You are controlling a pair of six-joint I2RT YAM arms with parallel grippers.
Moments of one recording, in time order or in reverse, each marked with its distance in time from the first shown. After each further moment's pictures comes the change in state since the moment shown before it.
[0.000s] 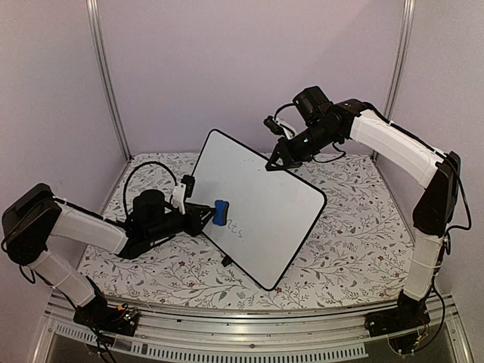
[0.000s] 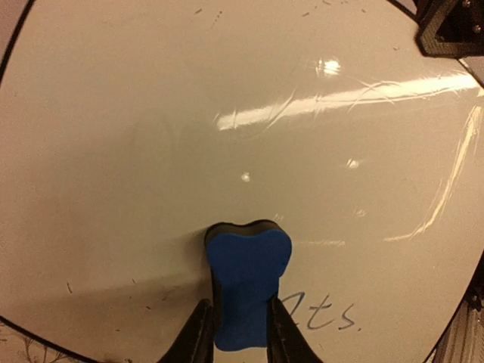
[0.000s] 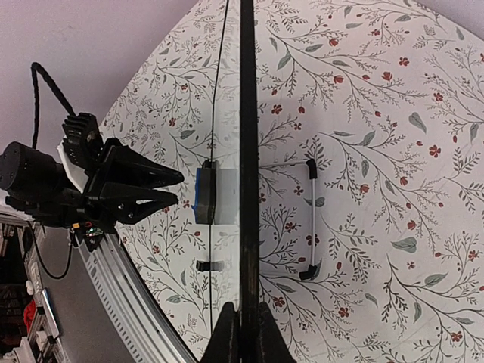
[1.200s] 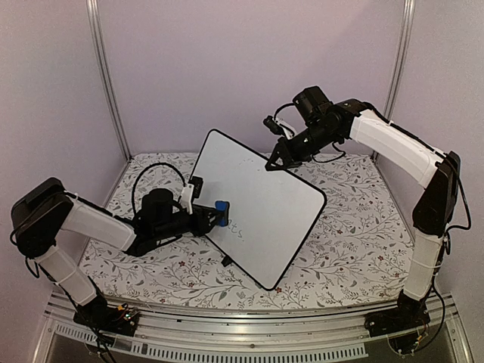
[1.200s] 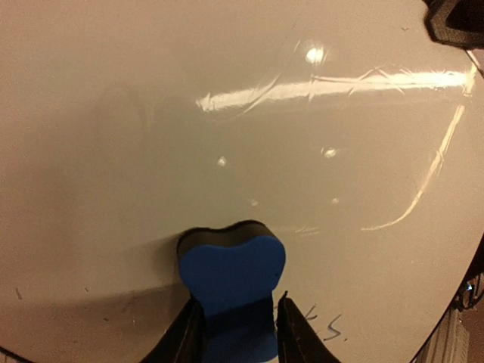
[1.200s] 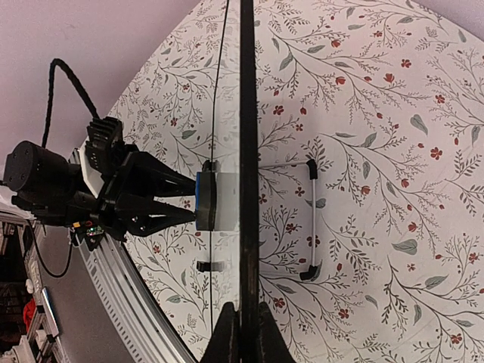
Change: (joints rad) left arm -0.020 0.089 0.058 -0.001 0.061 -0.063; right arm 0.000 0.002 0.002 0.002 -0.006 -0.007
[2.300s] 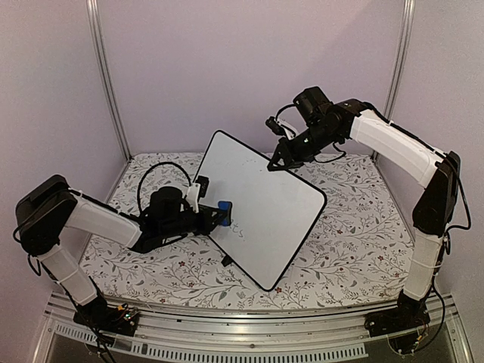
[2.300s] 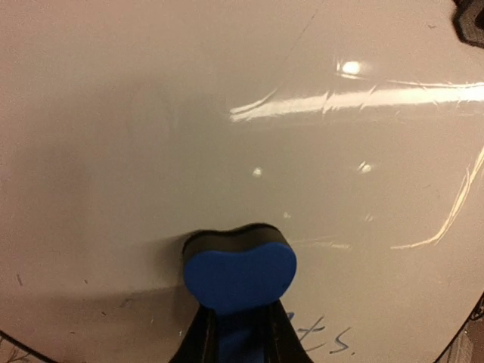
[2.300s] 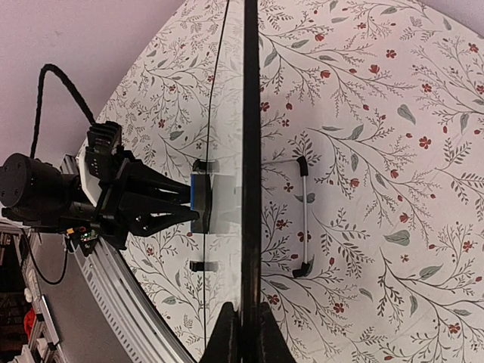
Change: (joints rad) left arm -0.032 0.038 0.069 -0.089 -0.075 -0.026; right arm -0.002 0.000 0.000 -0.011 0.019 0.025
